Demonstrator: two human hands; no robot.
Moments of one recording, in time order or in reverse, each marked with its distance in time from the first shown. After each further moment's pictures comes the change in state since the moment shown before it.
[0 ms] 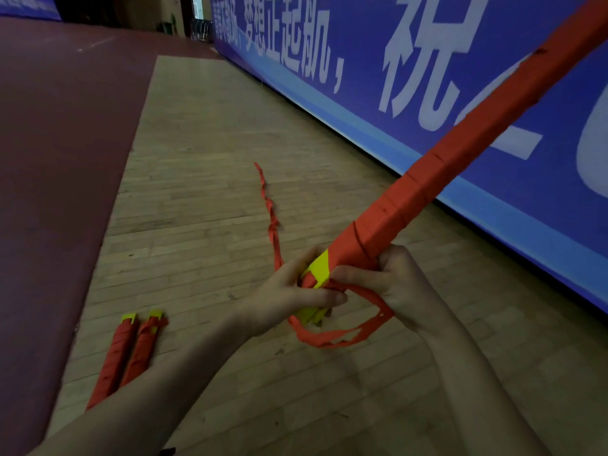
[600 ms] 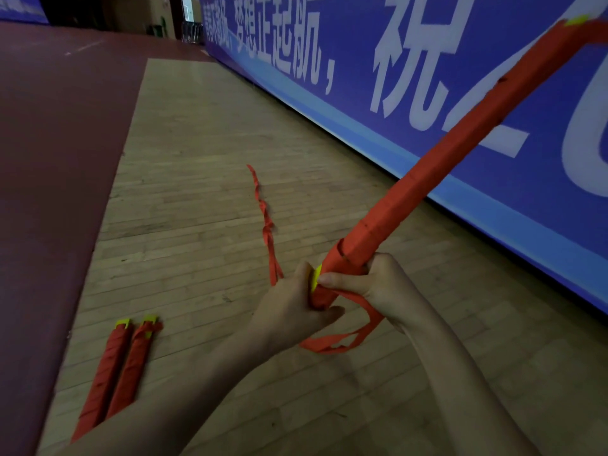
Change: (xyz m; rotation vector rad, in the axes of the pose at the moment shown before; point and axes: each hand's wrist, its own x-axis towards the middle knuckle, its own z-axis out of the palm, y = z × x) left_hand 0.007 -0.029 0.015 0.850 0.307 -0.038; right_hand 0.002 0.014 -0.003 -0.157 0.093 0.183
